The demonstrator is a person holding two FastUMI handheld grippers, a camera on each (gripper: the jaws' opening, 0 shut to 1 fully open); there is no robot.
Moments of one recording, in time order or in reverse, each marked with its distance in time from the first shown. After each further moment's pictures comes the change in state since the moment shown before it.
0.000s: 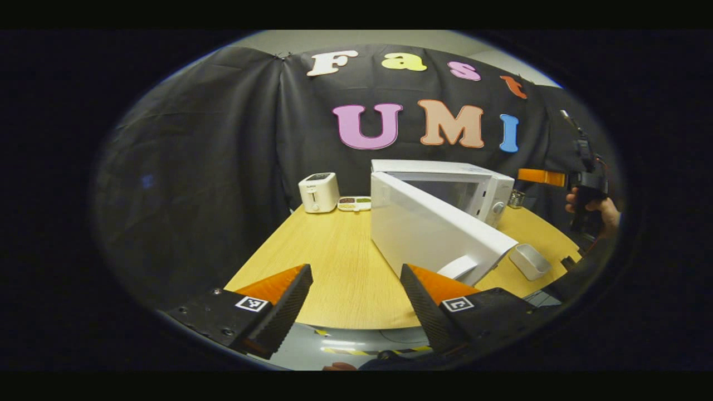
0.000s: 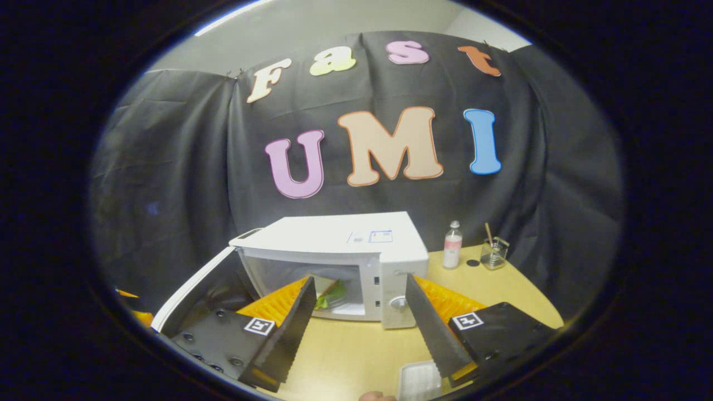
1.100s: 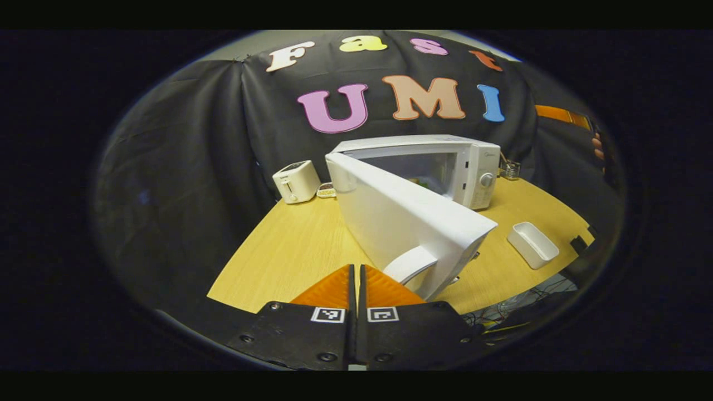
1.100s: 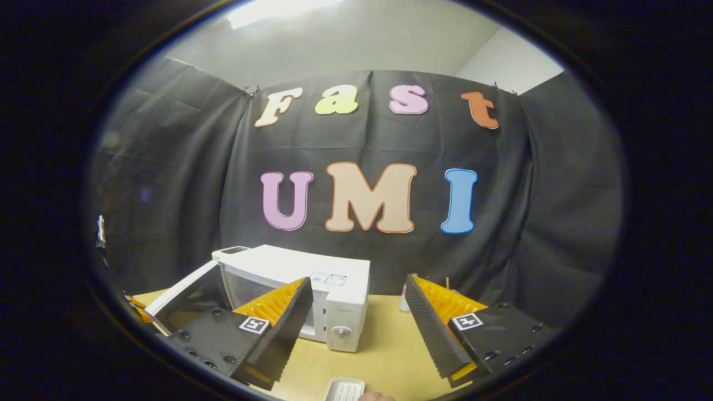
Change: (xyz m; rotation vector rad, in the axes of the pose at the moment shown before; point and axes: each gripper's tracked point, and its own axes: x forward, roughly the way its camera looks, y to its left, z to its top) left arm 0.029 -0.087 -0.017 0.137 0.106 -0.005; right arm -0.049 -0.063 0.080 -0.137 -0.194 -0.039
